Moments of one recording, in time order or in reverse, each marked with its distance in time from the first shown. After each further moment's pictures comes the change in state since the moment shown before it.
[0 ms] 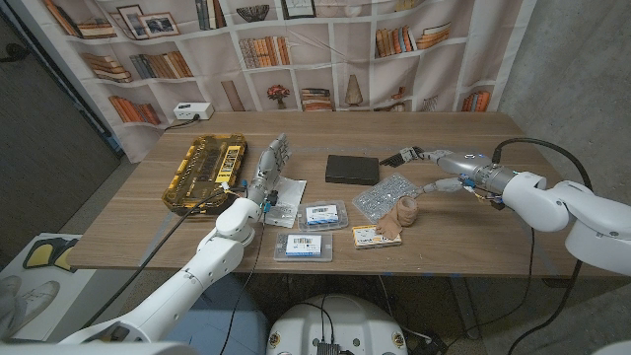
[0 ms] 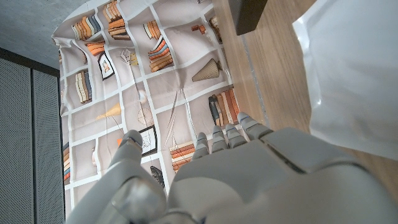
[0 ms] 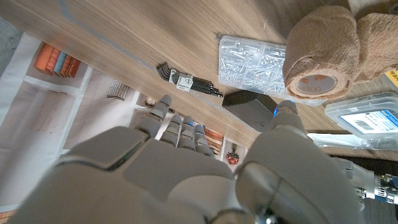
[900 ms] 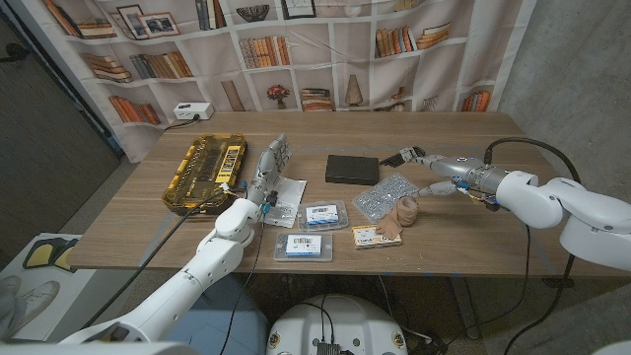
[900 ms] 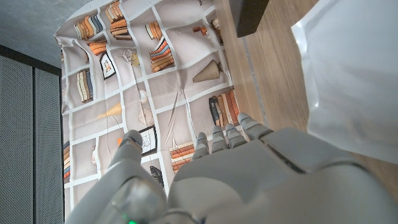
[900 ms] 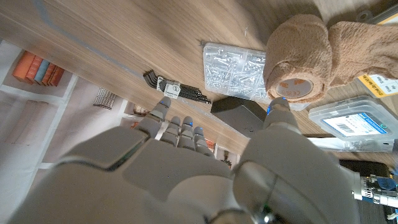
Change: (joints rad) left arm 0.003 -0.001 -0.002 0.006 -0.018 -0.011 -0.020; left_hand 0.002 0.002 0.000 0.000 0.000 0.000 0.000 0.000 0.000 0.000 0.000 0.000 0.000 0.000 0.000 0.000 0.000 -0.005 0.005 0.000 0.000; right arm 0.073 -0.044 -0.081 -0.021 0.047 -0.027 0.048; right_hand 0.034 0.023 0.027 0.000 -0.005 -0.019 0.018 0.000 0.000 -0.012 0.018 -0.008 0.000 -0.019 0.019 -0.009 0.000 -0.028 0.021 -0.008 0.000
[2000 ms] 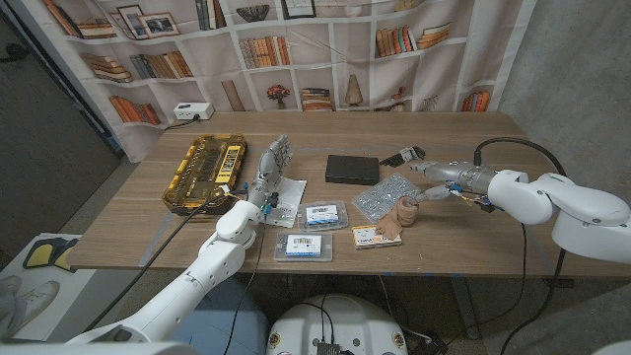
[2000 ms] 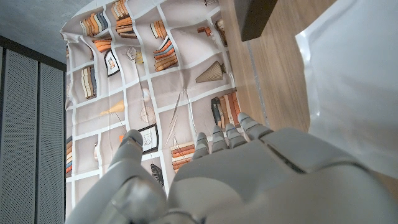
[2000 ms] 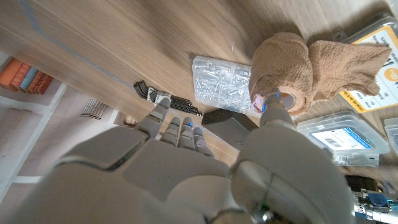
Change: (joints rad) left arm 0.009 -0.014 -0.001 0.005 -0.017 -0.019 -0.016; left_hand 0.002 0.002 0.000 0.000 0.000 0.000 0.000 0.000 0.000 0.000 0.000 0.000 0.000 0.000 0.000 0.000 0.000 0.000 0.000 0.000 0.000; right arm 0.121 -0.064 -0.137 -0.035 0.038 -0.068 0.053; right_hand 0.038 0.022 0.023 -0.004 -0.011 -0.009 0.002 -0.005 0.000 -0.009 0.002 -0.004 0.006 -0.009 0.002 -0.004 0.000 -0.011 0.000 0.000 0.000
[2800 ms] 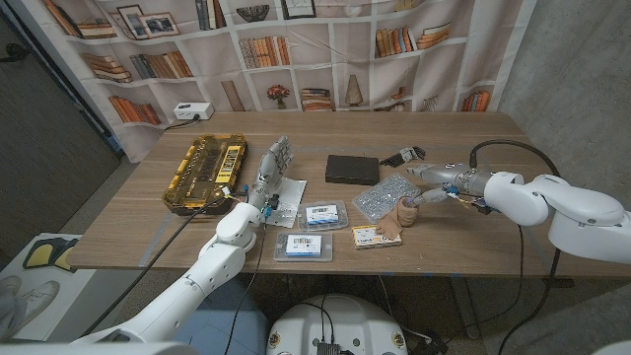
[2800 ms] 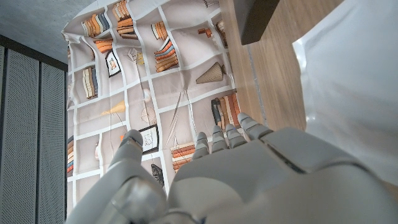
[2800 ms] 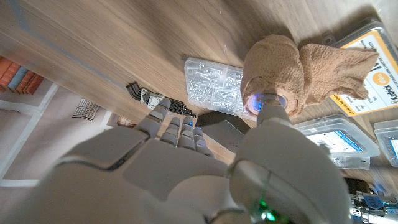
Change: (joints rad) left arm 0.020 0.006 -0.001 -0.023 0.000 -0.003 0.008; left_hand 0.000 0.000 -0.004 0.004 0.000 0.005 0.005 0.000 0.000 0.000 0.000 0.000 0.000 0.000 0.000 0.000 0.000 0.000 0.000 0.000 0.000; right arm 0.083 -0.022 -0.106 -0.016 -0.005 -0.008 0.006; right_hand 0.039 0.013 0.024 -0.008 -0.004 0.004 -0.004 0.000 0.000 0.009 -0.009 0.000 0.000 -0.005 -0.005 0.000 0.000 -0.007 -0.007 0.000 0.000
